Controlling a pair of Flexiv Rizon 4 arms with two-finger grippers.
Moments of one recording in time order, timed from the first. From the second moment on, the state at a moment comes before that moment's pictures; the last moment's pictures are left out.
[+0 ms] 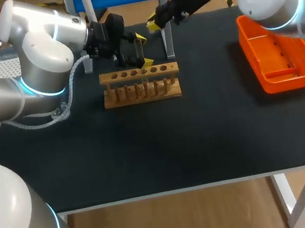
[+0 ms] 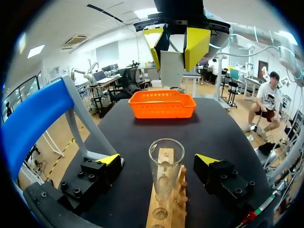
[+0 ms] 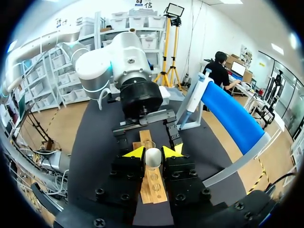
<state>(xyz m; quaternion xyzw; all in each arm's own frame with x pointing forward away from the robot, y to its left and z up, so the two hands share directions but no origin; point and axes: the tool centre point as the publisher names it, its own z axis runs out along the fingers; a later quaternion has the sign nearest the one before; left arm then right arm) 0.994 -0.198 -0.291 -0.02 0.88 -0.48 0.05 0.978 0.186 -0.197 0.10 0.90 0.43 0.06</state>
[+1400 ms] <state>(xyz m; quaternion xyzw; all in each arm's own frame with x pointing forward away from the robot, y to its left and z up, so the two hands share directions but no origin) 0.994 -0.198 -0.291 -0.02 0.88 -0.48 0.05 0.984 0.214 -0.225 0.12 0.91 0.40 0.04</state>
